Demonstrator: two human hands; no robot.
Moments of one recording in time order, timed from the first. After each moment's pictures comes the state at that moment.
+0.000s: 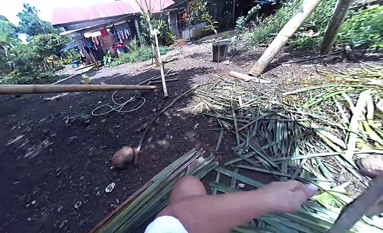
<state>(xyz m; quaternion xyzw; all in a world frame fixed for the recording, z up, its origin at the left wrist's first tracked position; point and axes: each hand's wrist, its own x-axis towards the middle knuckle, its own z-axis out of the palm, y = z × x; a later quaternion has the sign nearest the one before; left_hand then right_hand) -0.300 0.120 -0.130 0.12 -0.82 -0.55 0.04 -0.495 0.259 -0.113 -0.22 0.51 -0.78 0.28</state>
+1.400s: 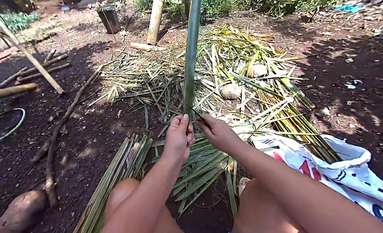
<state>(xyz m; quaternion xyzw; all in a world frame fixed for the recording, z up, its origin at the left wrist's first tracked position) -0.329 0.088 -0.097 0.20 -0.43 -0.86 0.20 -0.432 0.206 -0.108 -0.47 0.80 -0.36 0.07</state>
